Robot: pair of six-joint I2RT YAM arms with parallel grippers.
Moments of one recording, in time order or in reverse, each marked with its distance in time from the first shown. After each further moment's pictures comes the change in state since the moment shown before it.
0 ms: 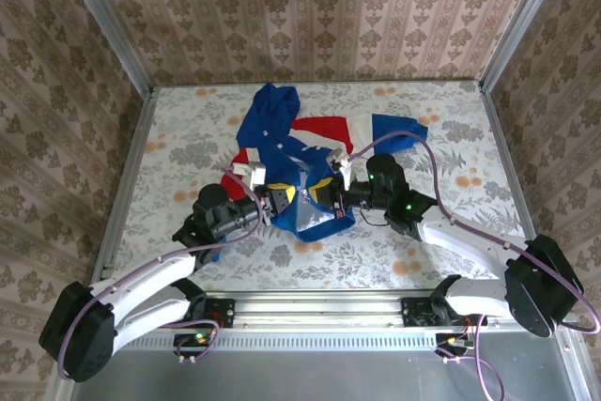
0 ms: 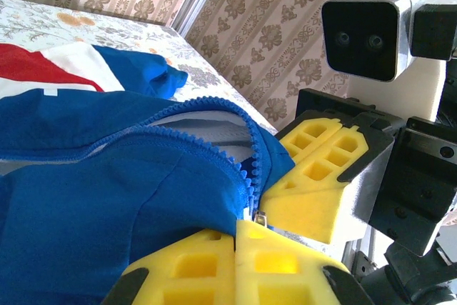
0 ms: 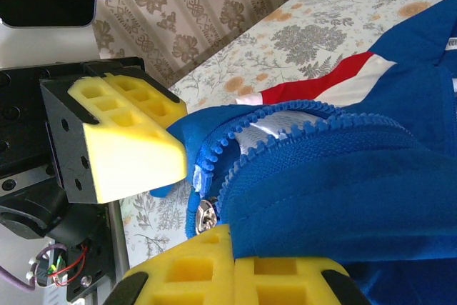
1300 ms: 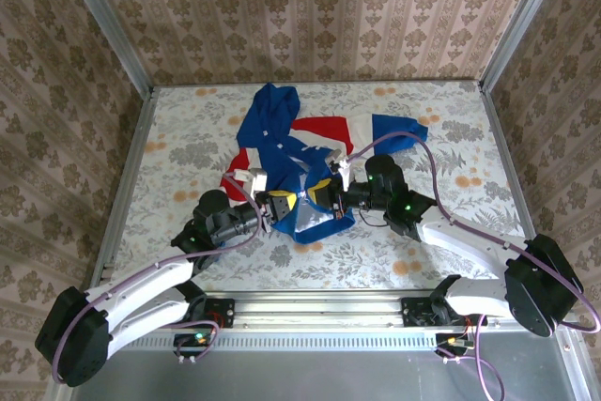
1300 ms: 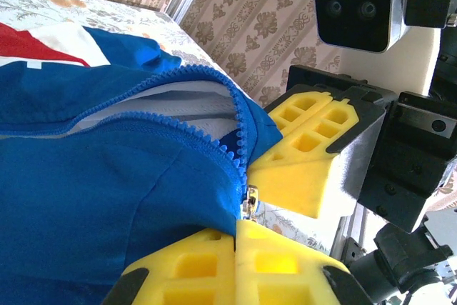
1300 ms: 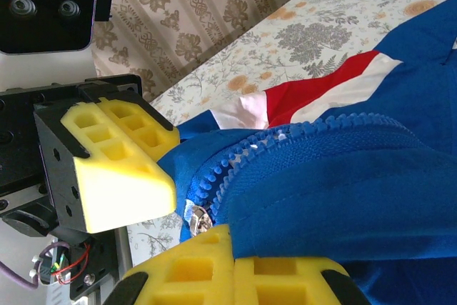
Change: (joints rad) left arm -0.035 -0.051 -0.030 -0.040 -0.019 -0.012; right arm 0.002 0.002 0.000 0.001 0.005 0.003
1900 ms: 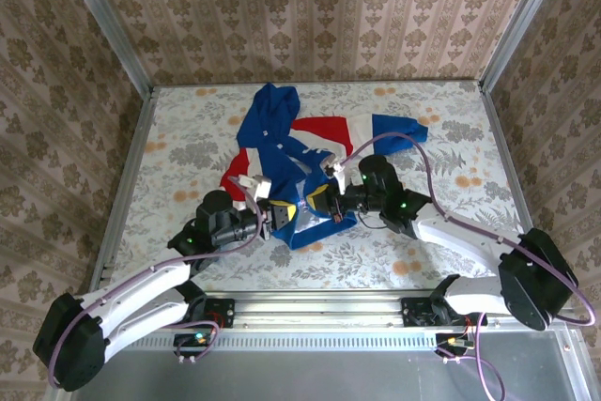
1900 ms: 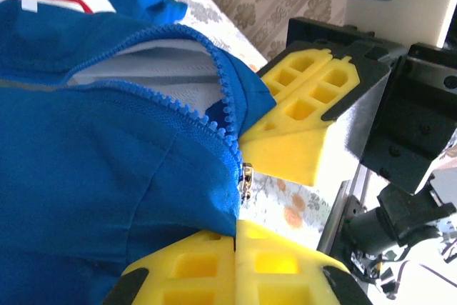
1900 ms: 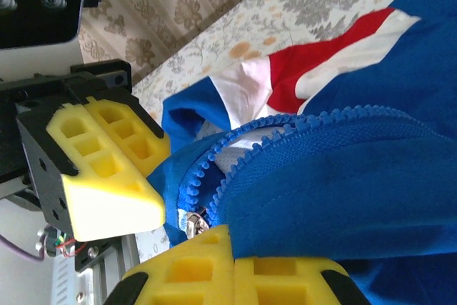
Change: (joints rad) left arm -0.012 -0.041 0.018 -0.214 0.042 0.035; right arm 0.007 0.051 0.027 -0.093 -0.035 -0.034
